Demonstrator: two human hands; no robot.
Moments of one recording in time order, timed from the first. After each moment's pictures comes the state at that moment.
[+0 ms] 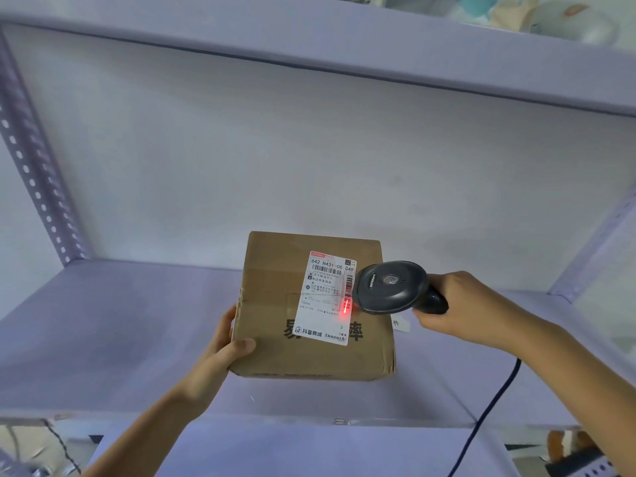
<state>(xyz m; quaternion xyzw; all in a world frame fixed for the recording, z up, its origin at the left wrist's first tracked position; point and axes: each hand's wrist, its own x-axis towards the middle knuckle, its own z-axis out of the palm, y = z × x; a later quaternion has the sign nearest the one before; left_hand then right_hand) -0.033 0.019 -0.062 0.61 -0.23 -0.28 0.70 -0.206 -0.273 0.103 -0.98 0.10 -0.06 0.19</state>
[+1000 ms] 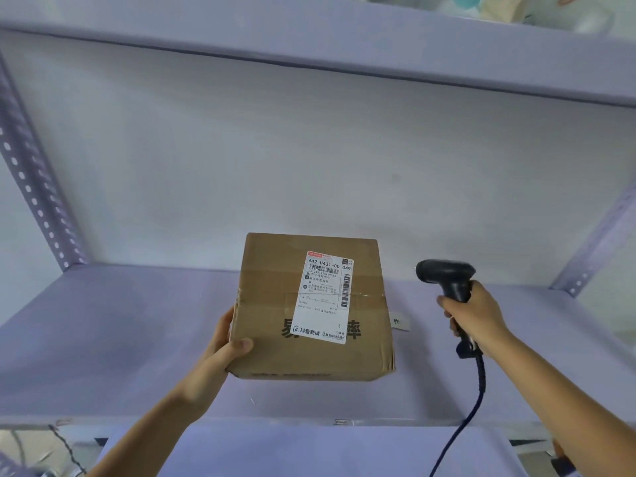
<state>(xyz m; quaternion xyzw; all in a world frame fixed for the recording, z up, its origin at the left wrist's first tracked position) -0.031 0.017 -0.061 0.62 -0.23 -0.27 0.70 -0.189 -0.354 0.012 -0.79 0.39 -0.23 0.41</state>
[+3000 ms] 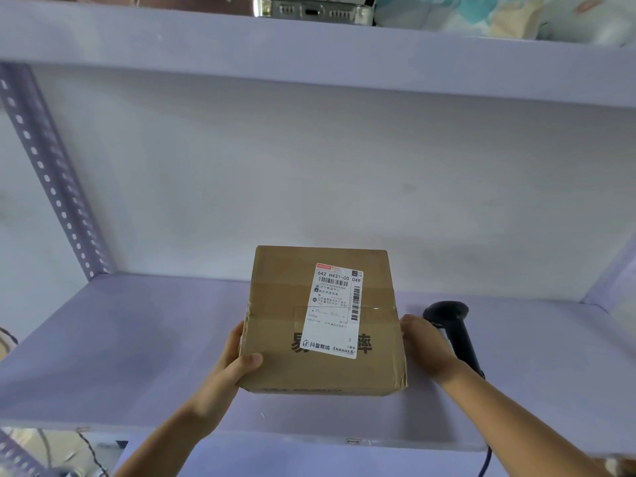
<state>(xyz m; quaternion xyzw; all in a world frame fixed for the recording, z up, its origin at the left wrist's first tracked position) -0.034 0.017 -0.061 0.63 -0.22 -0.26 0.70 -0.126 -0.326 -0.058 -0.97 0.17 -0.07 0.15</state>
